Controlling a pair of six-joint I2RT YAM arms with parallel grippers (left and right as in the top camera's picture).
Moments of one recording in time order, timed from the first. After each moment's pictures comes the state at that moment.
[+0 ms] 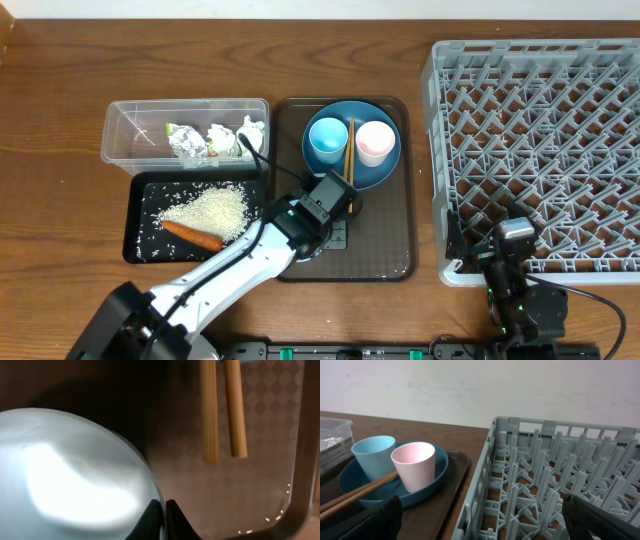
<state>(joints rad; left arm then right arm) -0.76 1.49 0.87 -0.60 0.00 -0.74 0.09 0.01 0.01 -0.06 -0.13 0.00</state>
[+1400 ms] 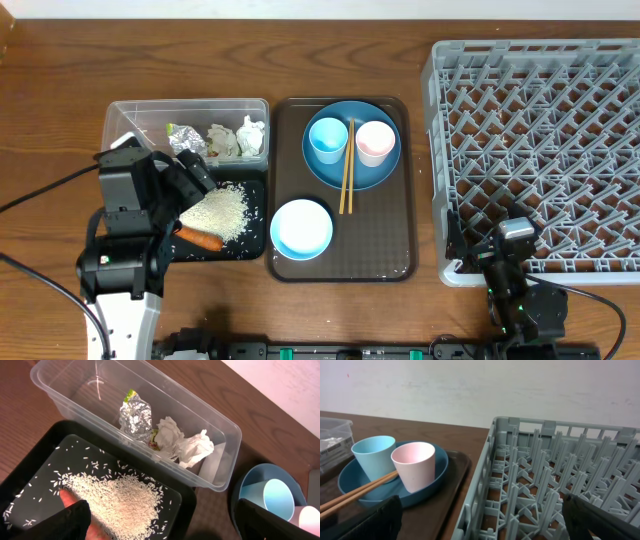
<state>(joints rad) 0.07 0.94 0.91 -0.74 -0.02 -0.54 0.09 0.01 0.01 -0.06 -0.13 0.00</state>
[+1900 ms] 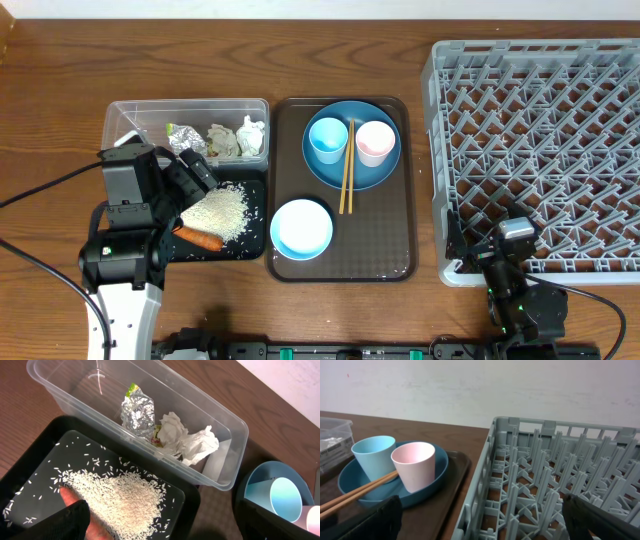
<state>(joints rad) 0.07 0.97 0.91 -0.74 -0.02 -0.54 0.09 0.01 0.01 -0.06 -0.13 0.00</state>
